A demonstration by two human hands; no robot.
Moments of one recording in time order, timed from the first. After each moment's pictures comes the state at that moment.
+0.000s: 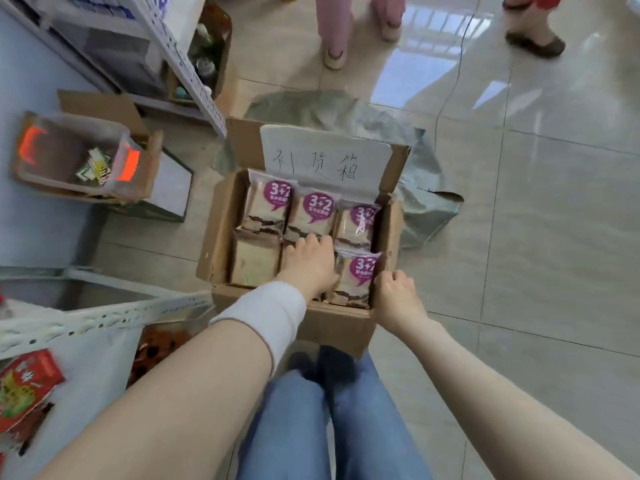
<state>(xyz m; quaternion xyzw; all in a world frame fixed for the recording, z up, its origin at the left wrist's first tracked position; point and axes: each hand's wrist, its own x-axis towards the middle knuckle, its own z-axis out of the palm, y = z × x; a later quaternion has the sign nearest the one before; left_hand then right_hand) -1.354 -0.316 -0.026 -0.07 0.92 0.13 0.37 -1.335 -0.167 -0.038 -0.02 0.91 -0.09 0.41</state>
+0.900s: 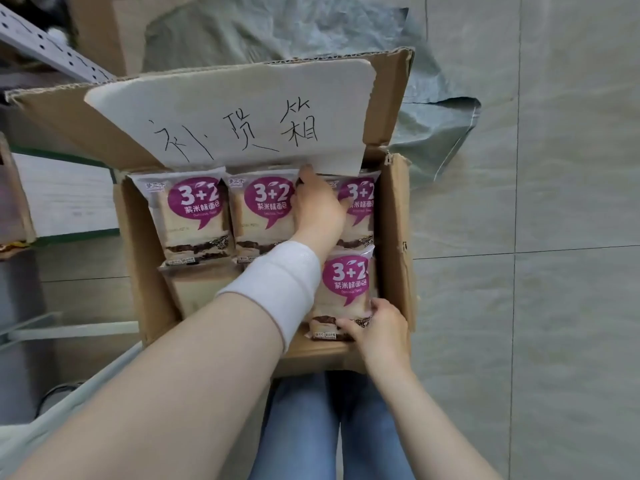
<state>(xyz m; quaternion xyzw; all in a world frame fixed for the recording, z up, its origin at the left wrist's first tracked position) -1.477 -0.280 -0.205 -0.28 0.84 0.35 0.30 -1.324 -0.198 -0.185 0.34 0.80 -0.26 0.42</state>
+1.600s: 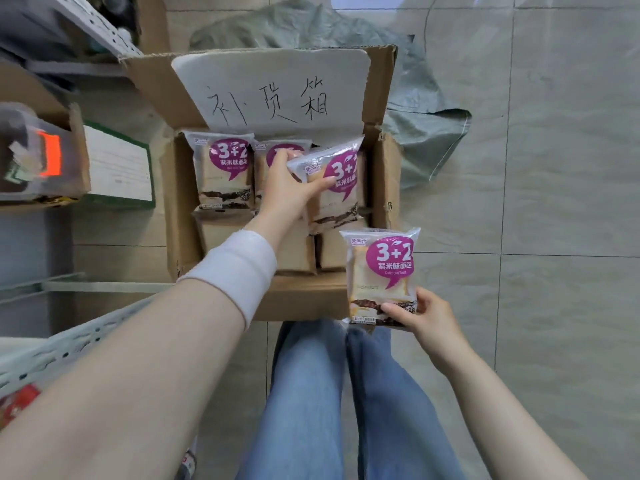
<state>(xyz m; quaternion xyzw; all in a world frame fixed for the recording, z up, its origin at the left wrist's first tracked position) -1.412 -0.324 -0.117 -0.26 0.79 0.52 0.19 -1.267 -0.112 -0.113 0.34 0.67 -0.55 0.36</state>
